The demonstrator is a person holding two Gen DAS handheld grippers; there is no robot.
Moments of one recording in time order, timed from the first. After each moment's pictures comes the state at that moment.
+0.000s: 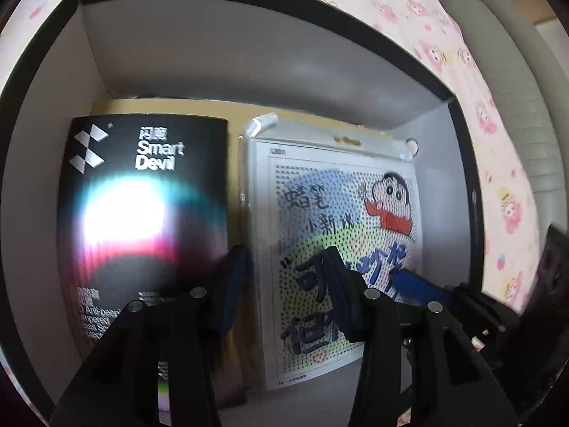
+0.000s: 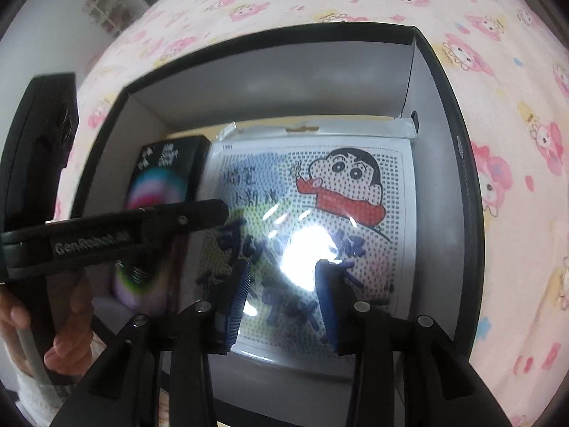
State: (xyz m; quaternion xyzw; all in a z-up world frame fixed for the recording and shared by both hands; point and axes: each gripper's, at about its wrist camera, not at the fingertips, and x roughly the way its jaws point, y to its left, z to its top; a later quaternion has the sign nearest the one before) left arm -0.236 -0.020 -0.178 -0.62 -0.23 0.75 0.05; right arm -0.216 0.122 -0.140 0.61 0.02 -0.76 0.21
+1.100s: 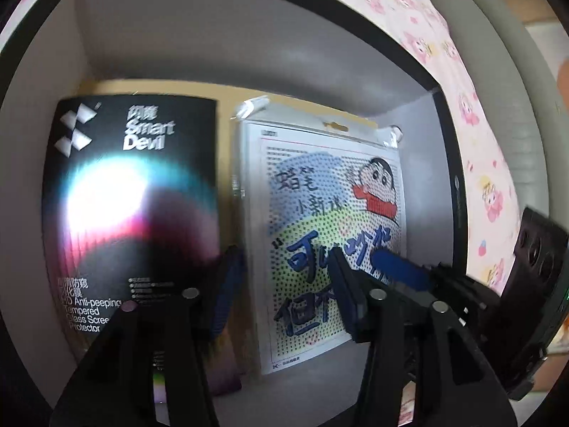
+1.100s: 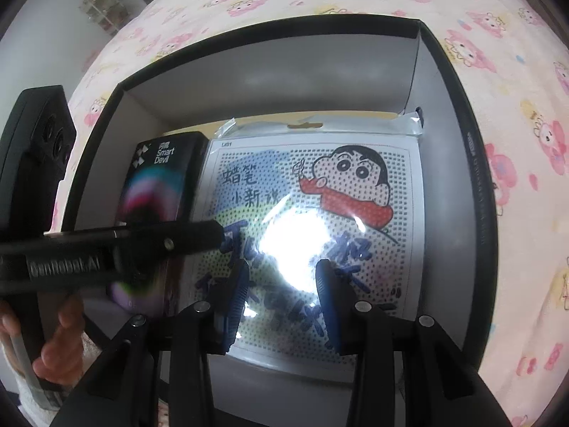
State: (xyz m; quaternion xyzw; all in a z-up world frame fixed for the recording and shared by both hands) left arm -0.225 -0.026 -0.177 -0.63 -0.26 0.73 0.10; right arm -0.213 0.132 -0.145 0.62 0.01 -0.76 0.21
